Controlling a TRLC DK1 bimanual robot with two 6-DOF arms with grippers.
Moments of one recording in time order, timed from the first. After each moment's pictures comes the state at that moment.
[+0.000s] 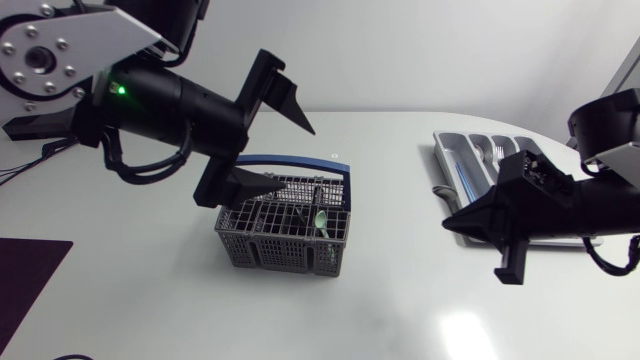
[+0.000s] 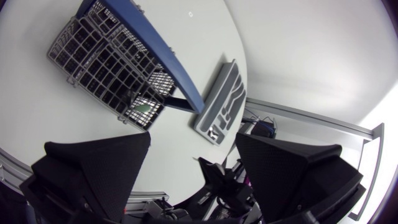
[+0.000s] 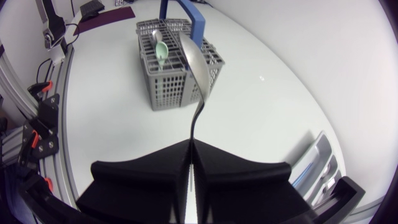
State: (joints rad) left arm -0.58 1.42 1.28 -0.63 0.35 -1.35; right arm 0.02 1.12 0.78 -0.67 -0.58 -0.93
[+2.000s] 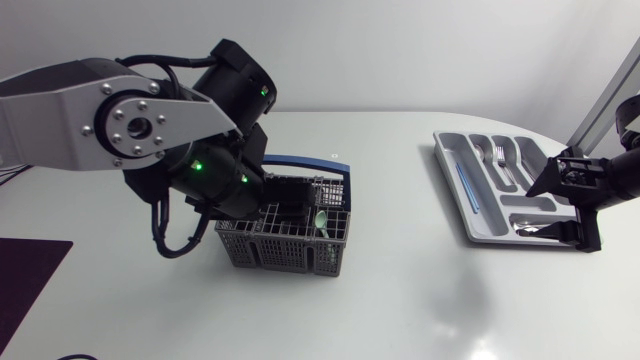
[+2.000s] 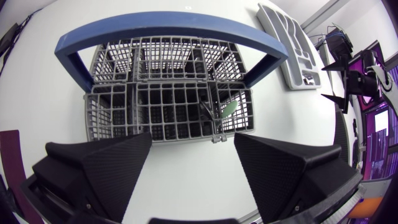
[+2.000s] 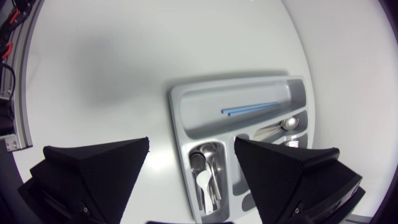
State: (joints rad) left arm -0.70 1.51 1.20 -0.75 0.00 -0.52; right arm -0.39 1.55 1.09 -0.80 -0.29 -1.69
